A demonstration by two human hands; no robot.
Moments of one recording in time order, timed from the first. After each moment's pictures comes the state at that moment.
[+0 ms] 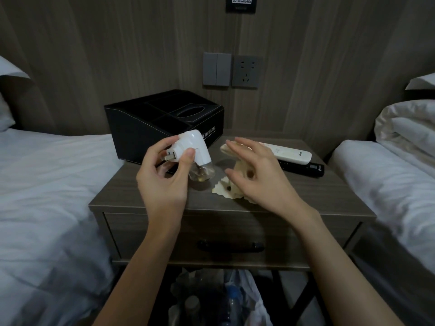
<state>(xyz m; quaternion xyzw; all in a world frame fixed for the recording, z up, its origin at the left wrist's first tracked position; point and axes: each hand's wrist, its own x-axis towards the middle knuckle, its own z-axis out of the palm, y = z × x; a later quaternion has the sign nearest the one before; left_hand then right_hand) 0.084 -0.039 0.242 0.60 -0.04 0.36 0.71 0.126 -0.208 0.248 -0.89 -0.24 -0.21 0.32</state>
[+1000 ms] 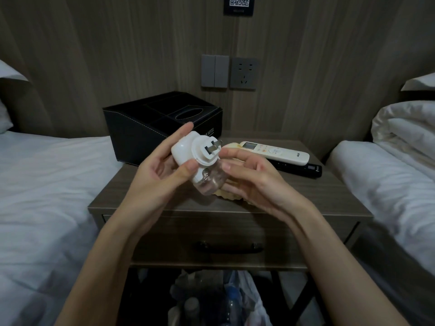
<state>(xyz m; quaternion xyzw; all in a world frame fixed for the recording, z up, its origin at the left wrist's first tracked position) 0.080 -0.003 0.258 0.62 -0.23 0.09 0.75 0.110 -0.197 0.268 -0.57 -0.23 0.16 0.77</state>
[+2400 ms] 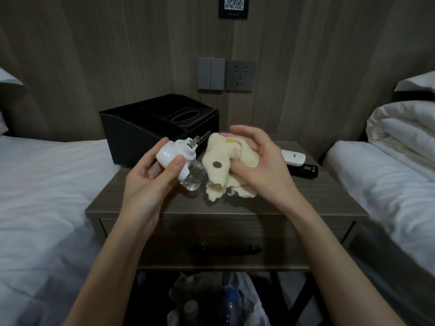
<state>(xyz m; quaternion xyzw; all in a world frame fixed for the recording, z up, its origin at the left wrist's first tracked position) 0.083 -0.009 0.256 0.57 -0.03 0.13 0.81 0.110 -0.203 0.275 -0.75 -0.24 -0.16 0.60</state>
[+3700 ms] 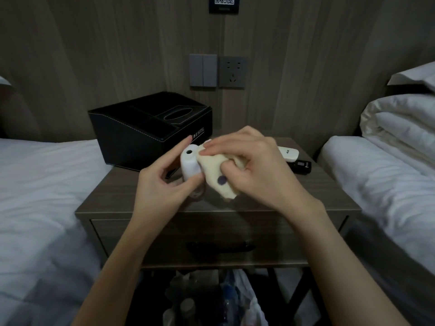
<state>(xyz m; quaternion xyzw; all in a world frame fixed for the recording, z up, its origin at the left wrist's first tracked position) 0.073 -0.037 0.256 0.73 -0.18 0.21 0.63 0.102 -0.209 0.286 -0.82 -0.35 -0.31 0.32</state>
